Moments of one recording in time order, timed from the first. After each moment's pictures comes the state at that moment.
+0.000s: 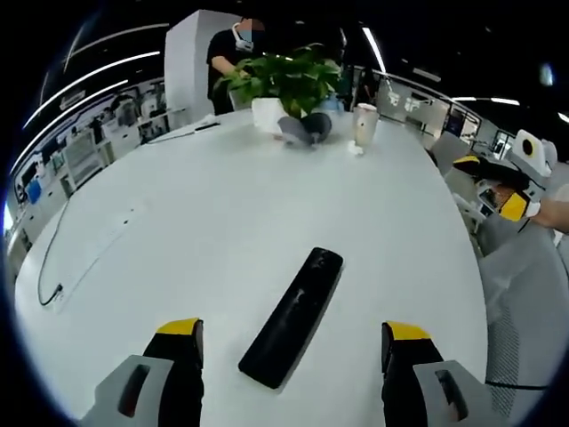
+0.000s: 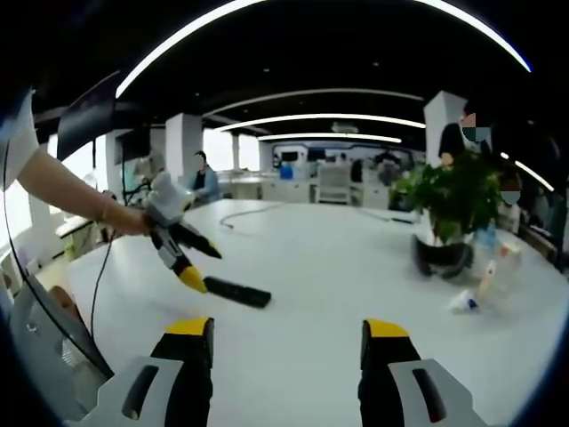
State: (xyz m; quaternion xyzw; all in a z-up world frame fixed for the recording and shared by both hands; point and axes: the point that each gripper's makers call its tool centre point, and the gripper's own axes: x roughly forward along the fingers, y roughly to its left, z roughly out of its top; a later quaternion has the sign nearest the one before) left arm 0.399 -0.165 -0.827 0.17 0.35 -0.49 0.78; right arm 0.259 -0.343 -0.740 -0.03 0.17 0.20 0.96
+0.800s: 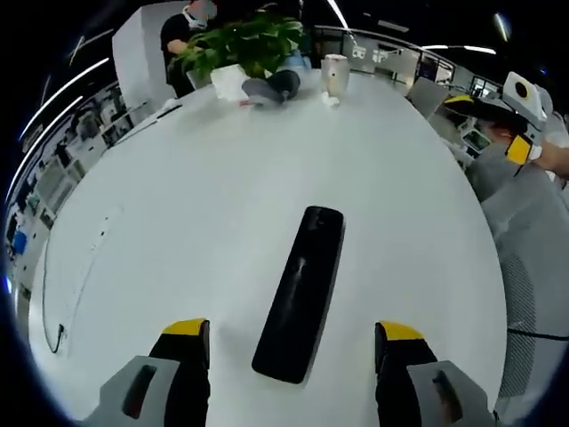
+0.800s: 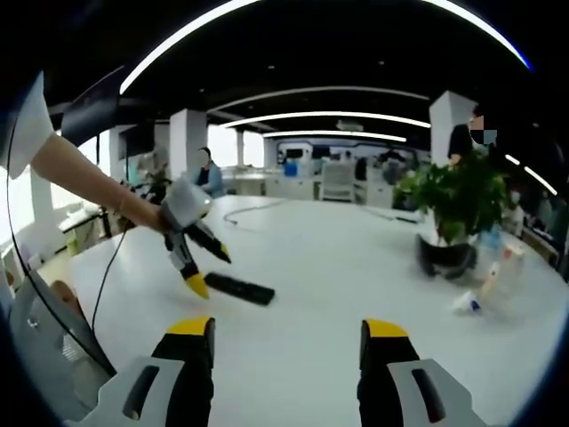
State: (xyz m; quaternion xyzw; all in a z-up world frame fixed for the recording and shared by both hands) left arm 0.403 -0.157 -0.857 0.29 0.38 -0.52 0.71; right arm 0.259 -0.340 -0.744 -0.04 0.18 0.20 0.96
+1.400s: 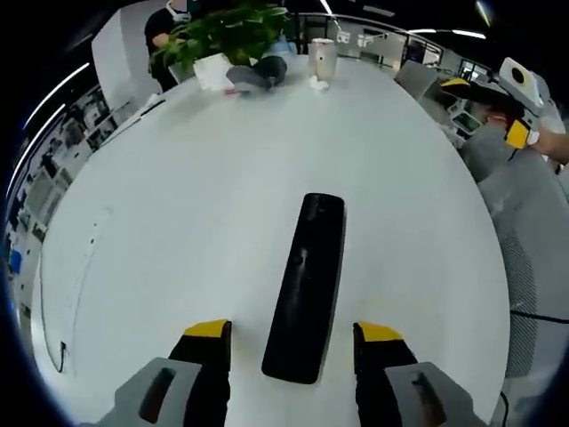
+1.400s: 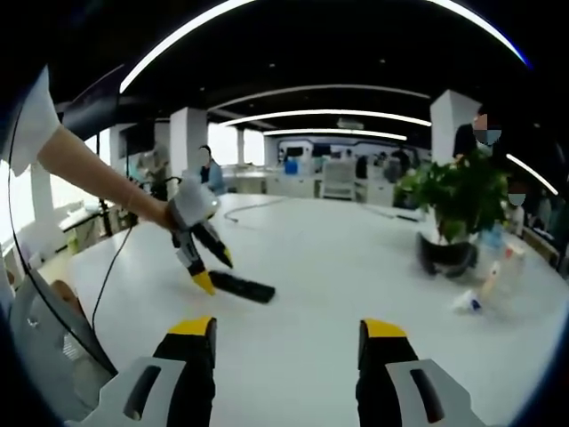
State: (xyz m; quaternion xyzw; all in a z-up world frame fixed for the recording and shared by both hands) left arm 0.407 -0.157 -0.865 0.32 0.39 -0.54 0.68; right arm 0.259 -0.340 -0.746 -0.04 0.19 0.21 0.96
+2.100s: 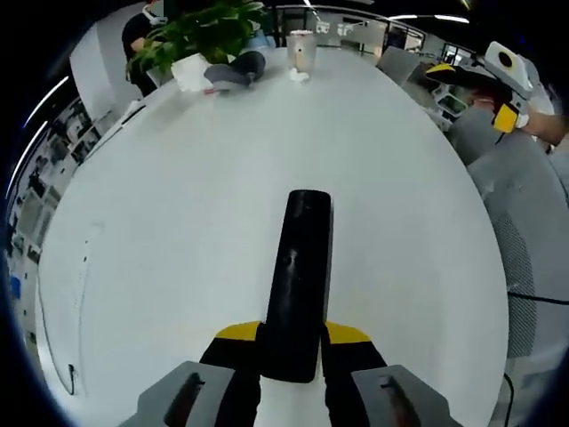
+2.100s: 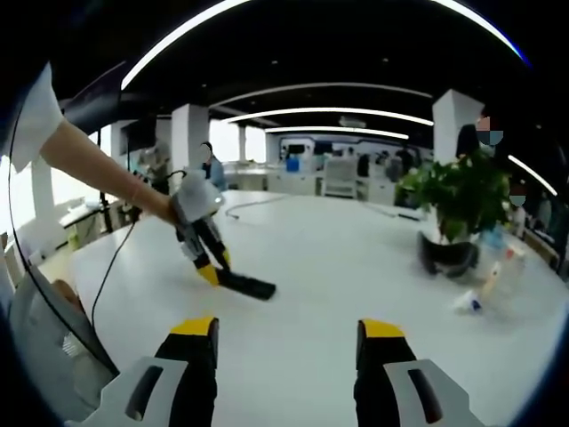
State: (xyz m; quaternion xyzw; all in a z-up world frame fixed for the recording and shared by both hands) left arm 0.402 -0.158 -0.864 0.35 0.39 -0.56 0.64; right arm 0.258 -0.339 -0.748 -0.05 0.19 0.21 0.96
